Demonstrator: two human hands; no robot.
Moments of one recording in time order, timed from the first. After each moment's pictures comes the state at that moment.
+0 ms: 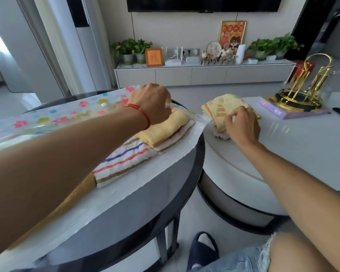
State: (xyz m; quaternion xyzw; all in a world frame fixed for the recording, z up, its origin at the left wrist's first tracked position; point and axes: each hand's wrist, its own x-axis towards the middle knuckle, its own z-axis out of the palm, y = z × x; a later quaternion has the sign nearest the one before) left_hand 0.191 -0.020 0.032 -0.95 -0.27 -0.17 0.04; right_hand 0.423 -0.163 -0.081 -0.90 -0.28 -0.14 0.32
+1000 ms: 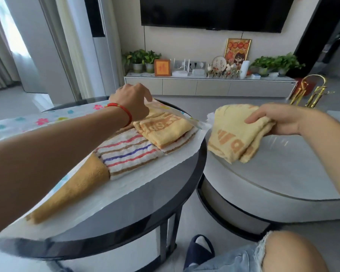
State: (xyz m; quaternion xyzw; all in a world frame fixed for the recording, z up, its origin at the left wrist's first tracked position) left_hand 0.121 -0.006 0.058 -0.90 -0.37 -0.21 -0.05; right_hand 0.439 -0.231 0.043 -0.76 -0.28 0.42 0.41
